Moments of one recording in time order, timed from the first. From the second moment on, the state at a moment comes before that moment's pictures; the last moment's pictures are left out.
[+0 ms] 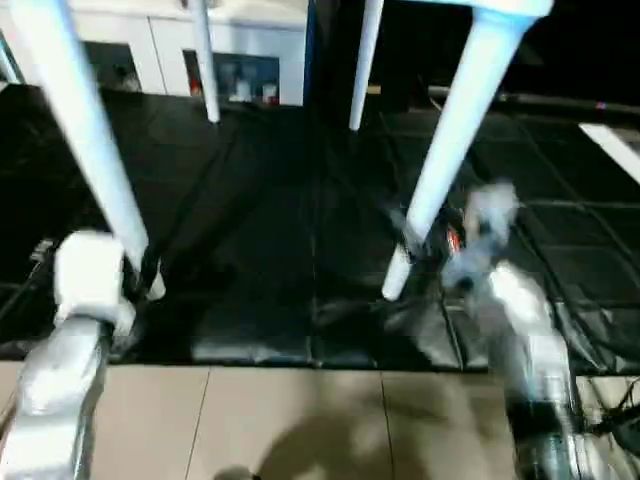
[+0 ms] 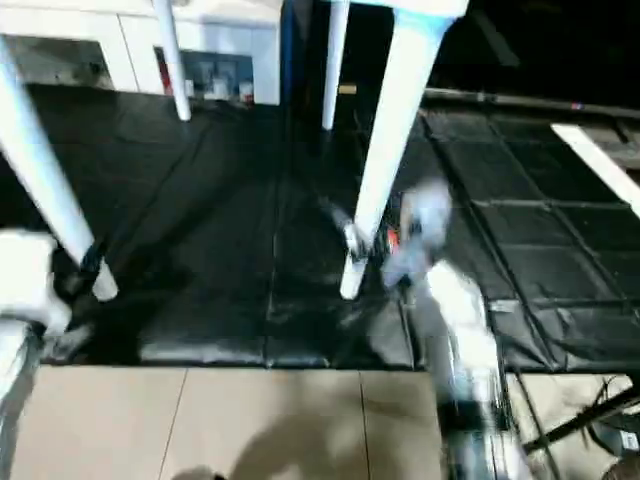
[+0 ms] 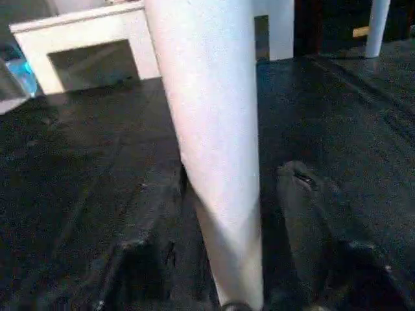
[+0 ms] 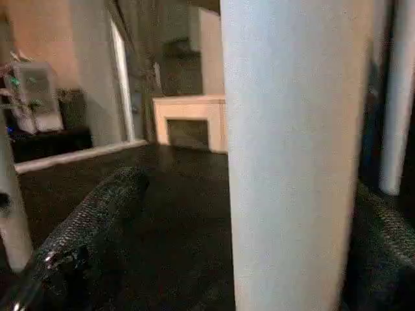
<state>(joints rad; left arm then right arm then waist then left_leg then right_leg) 0.09 0.28 0.27 -0.28 -0.09 0.24 -0.21 -0.27 -0.11 -0.10 0.24 0.38 -0.08 0.74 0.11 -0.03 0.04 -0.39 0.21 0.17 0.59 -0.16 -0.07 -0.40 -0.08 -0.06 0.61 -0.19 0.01</state>
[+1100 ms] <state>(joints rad) 0.39 0.09 0.26 -0.38 -0.15 0.02 -0.15 0.20 -0.04 -0.03 -0.14 0.12 0.15 0.32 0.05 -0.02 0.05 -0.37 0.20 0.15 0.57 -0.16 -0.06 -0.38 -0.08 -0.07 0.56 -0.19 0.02</state>
